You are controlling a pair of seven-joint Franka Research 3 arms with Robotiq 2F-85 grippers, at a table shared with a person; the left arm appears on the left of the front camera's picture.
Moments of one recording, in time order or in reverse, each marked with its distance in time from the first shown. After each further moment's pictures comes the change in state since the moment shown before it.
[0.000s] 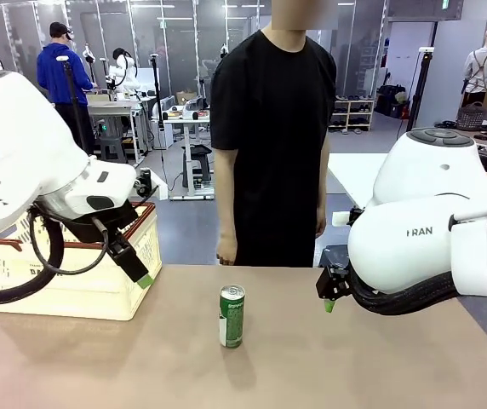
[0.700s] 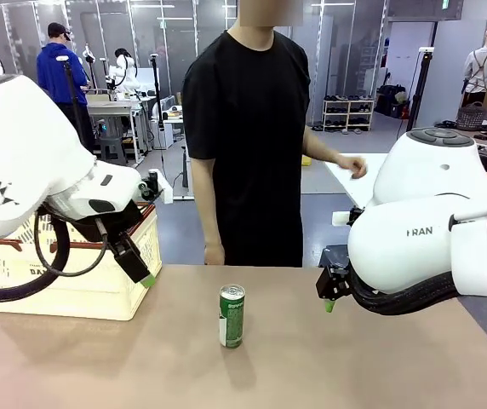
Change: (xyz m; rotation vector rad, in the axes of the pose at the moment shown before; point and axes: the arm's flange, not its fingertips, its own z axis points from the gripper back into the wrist) left arm 0.007 0.002 -0.009 -0.003 -0.030 -0.134; right arm 0.000 0.000 0.000 0.000 0.000 0.000
